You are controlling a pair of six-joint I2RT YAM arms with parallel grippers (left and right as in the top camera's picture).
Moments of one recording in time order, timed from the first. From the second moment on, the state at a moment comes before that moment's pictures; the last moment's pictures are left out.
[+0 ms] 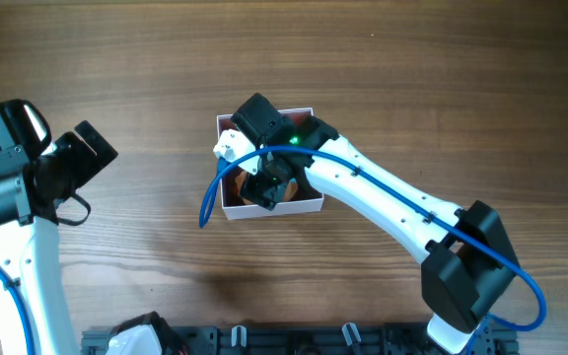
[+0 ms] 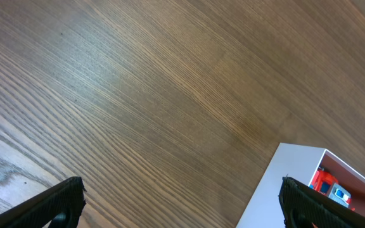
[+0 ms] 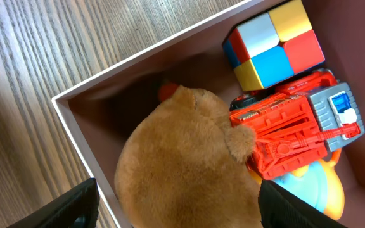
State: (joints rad) left arm 0.35 1.21 1.23 -1.04 0.05 -0.38; right arm 0.80 1.88 1.53 -0.88 -0.12 -0.40
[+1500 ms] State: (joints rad) left arm 0.35 1.21 1.23 -1.04 0.05 -0.38; right arm 0.80 1.88 1.34 -0.75 -0.15 -0.27
